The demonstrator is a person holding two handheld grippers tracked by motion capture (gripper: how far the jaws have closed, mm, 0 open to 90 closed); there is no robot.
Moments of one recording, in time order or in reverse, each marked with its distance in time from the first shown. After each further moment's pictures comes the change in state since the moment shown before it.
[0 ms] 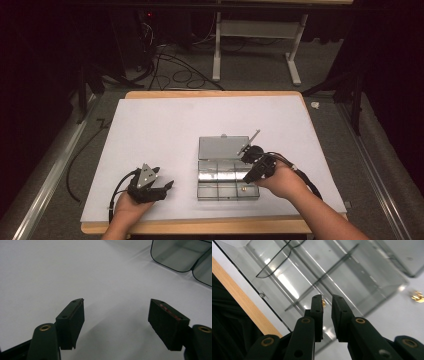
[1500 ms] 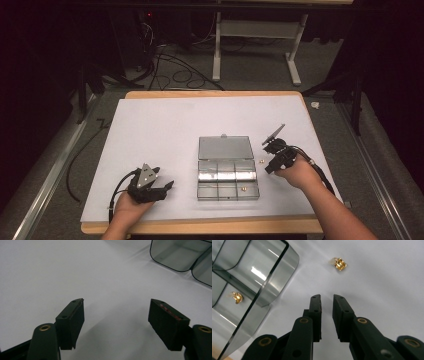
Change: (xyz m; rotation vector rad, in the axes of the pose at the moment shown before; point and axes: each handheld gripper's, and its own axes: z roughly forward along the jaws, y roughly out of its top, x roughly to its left) left arm -0.001 0.000 -0.001 -0.001 -0.003 0.012; right arm -0.082 -0.026 0.022 0.003 -0.079 0.177
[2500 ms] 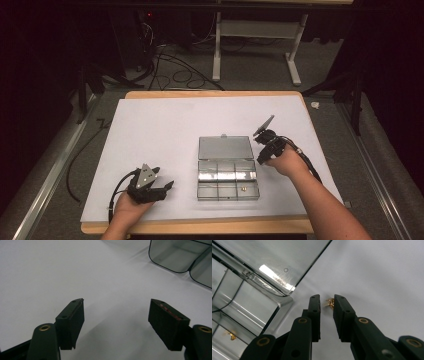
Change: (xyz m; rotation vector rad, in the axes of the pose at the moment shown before) left arm 0.001 0.000 0.000 -0.009 -0.007 -0.010; right arm -0.004 0.040 0.011 0.004 -0.012 0.004
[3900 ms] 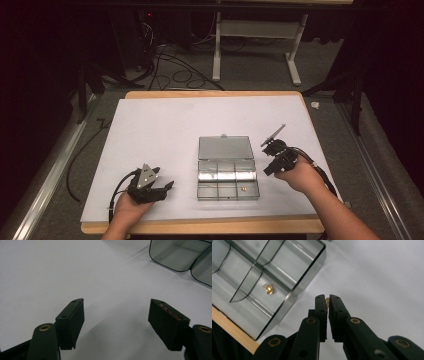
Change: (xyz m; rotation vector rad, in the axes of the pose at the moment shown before) left arm 0.000 0.000 0.000 0.013 0.006 0.009; right arm 0.024 -0.050 -0.034 -0.023 0.048 -0.040
